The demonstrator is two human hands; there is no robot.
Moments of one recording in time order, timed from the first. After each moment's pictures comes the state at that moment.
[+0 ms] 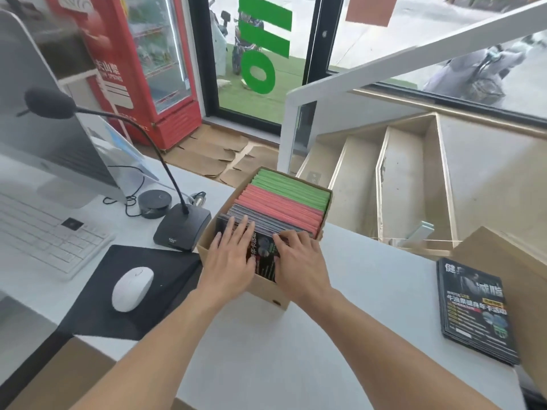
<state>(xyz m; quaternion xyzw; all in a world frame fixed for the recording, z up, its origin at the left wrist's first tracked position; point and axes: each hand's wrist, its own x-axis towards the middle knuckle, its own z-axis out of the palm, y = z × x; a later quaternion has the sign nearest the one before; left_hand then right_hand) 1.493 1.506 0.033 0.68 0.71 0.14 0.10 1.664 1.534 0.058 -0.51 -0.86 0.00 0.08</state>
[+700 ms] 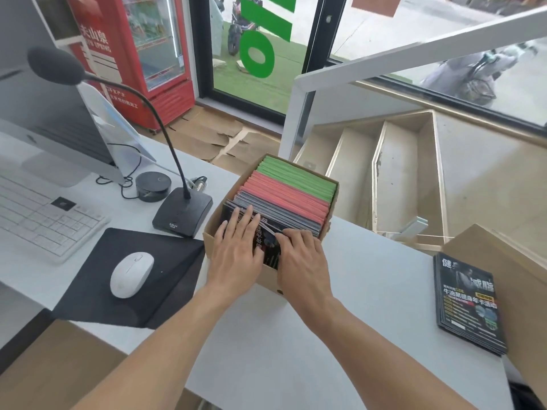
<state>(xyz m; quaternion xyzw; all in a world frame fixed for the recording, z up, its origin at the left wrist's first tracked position) 1.494 1.495 0.017 0.67 0.70 0.25 0.06 1.649 1.511 0.046 -0.50 -0.85 -0.09 0.14</state>
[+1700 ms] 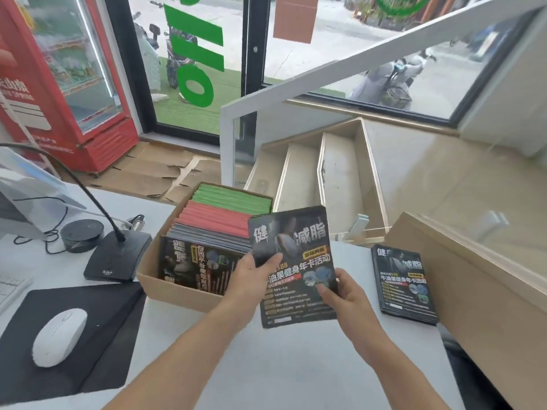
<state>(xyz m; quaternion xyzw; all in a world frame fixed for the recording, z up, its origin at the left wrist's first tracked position) 1.632 1.500 0.102 0.35 0.53 0.47 0.62 1.822 1.462 0.093 -0.56 -0.46 0.53 0.43</state>
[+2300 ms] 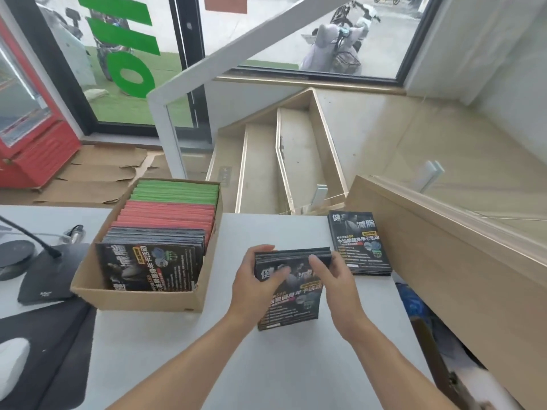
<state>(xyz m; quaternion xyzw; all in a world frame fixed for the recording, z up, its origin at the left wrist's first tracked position) 1.711 1.470 0.055 0.50 0.52 0.43 0.54 1.874 1.434 0.078 -0.59 -0.35 0.50 0.53</state>
